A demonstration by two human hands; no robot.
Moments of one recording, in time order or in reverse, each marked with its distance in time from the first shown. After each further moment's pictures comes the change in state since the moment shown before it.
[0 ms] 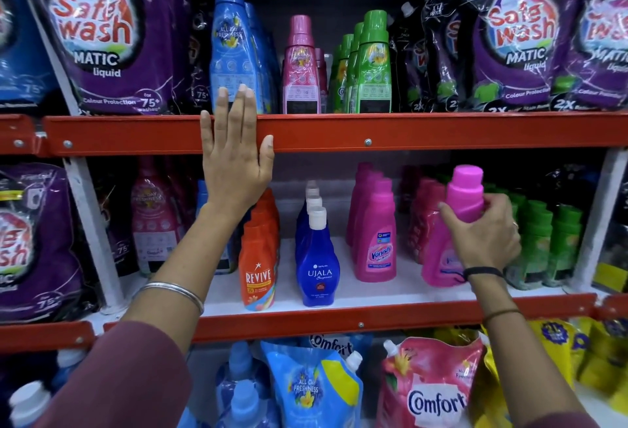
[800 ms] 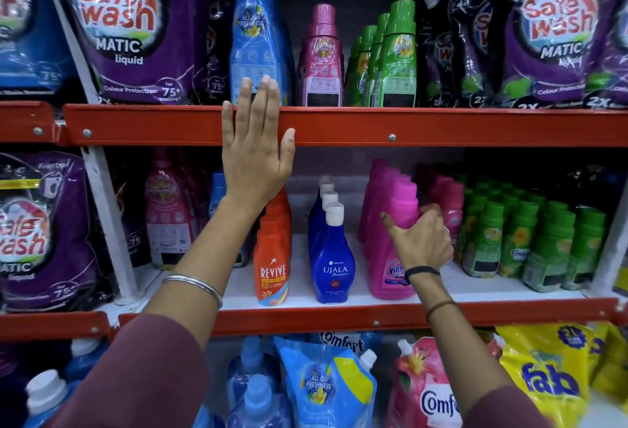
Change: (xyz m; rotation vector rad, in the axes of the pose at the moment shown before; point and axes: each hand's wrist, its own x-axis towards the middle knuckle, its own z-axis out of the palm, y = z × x) left_hand -0.001 -0.002 0.000 -0.041 -0.027 0.007; right_hand -0.058 -0.049 0.069 -0.131 -0.199 0.054
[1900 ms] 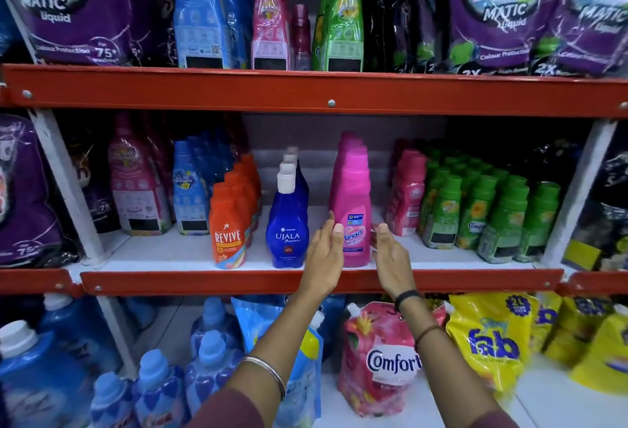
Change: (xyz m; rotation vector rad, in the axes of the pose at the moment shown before) left_hand -0.166 0.200 0.023 -0.931 -0.794 -0.830; right_hand -0.029 0.096 -0.030 0.541 -0.628 0.006
